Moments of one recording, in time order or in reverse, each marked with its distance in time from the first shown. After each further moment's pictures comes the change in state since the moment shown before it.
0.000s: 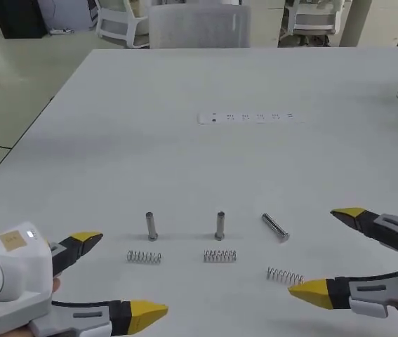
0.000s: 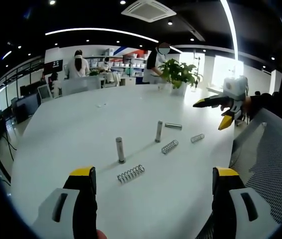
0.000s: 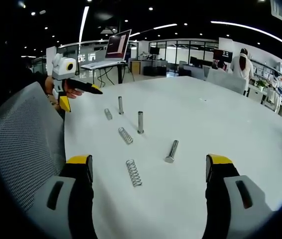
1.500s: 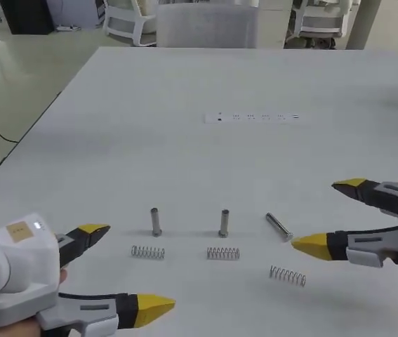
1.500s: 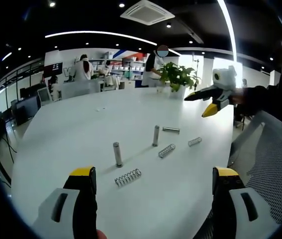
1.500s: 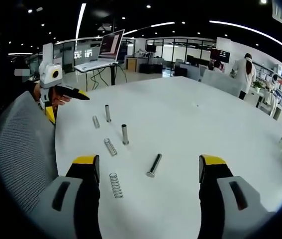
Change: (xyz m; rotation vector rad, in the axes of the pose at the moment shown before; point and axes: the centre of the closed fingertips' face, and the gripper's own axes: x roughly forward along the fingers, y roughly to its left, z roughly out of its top) left arm -0.001 -0.008 0.008 0.009 -0.028 -0.005; right arm 0.010 -0.037 0.037 -0.011 0.050 -0.045
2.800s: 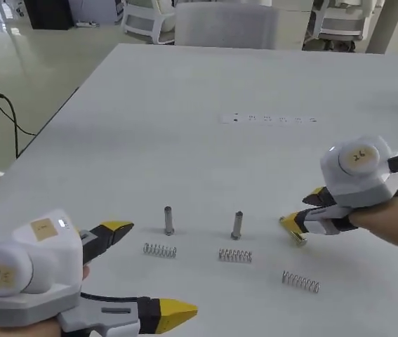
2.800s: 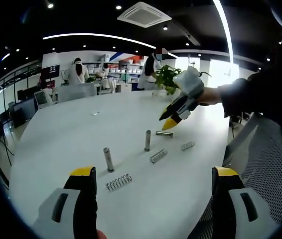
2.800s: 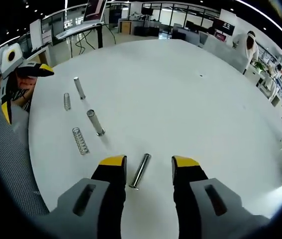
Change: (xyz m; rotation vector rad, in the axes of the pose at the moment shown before) left arm 0.002 -0.013 0.007 0.008 -0.023 -0.026; right arm 0.079 -0.022 -0.029 -0.012 0.343 -0.036
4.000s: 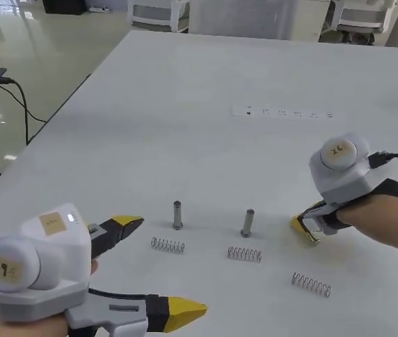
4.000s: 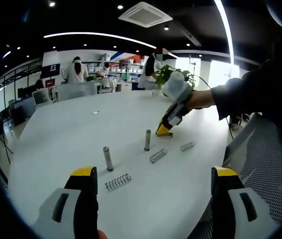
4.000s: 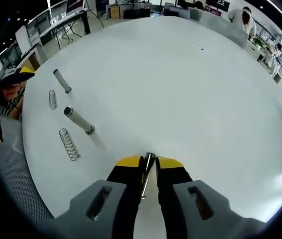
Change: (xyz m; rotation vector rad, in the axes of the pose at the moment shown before) left arm 0.002 0.000 -0.002 -0.014 0.001 -0.004; right arm 0.028 0.006 -0.020 0.118 0.174 0.018
